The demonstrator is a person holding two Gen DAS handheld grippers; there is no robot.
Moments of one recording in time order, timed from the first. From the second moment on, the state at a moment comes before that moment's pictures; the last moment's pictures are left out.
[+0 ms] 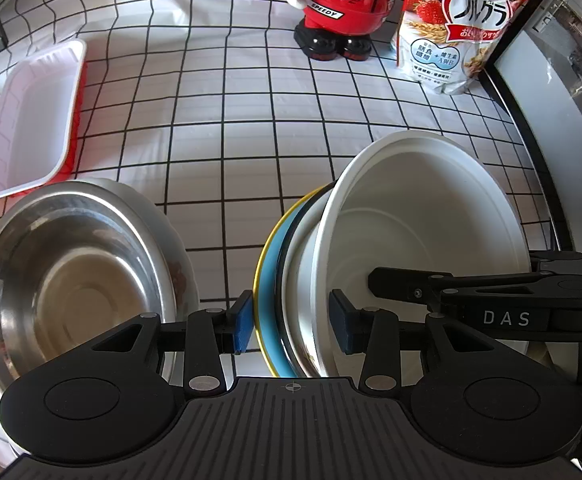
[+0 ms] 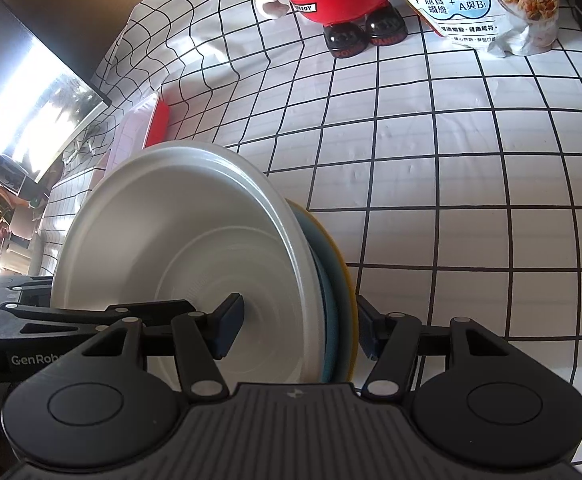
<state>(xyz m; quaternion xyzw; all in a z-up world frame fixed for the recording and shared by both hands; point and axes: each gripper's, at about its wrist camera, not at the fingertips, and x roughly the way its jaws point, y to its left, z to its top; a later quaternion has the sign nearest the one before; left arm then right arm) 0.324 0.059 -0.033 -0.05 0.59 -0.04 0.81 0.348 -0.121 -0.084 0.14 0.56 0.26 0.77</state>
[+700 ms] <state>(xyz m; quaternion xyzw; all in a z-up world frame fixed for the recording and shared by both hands) 0.324 0.063 -0.034 -0.04 0.59 -0.05 0.81 0.346 -0.122 -0.086 0.15 0.57 0.26 0.77</state>
